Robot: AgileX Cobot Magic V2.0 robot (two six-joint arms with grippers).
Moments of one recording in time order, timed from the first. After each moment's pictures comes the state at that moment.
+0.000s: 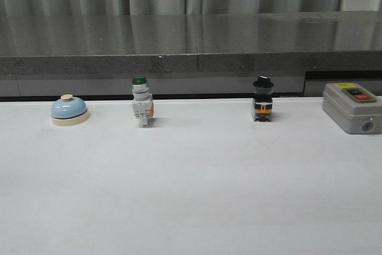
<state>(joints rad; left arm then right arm) 0.01 -0.01 0.00 -0.01 0.01 -0.06 0.02 -0.01 0.03 -0.07 0.06 0.11</state>
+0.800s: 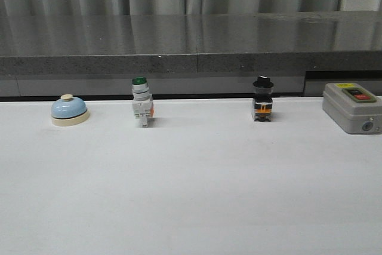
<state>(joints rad) 0.01 0.03 -0.21 -0.01 0.24 -0.06 0.02 -0.01 0.03 -0.07 0.06 0.11</state>
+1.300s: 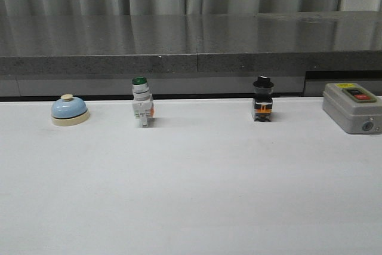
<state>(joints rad) 0.01 0.55 -0.55 0.00 0.35 -0.06 0.02 -0.01 0.03 -0.07 0.06 0.11</state>
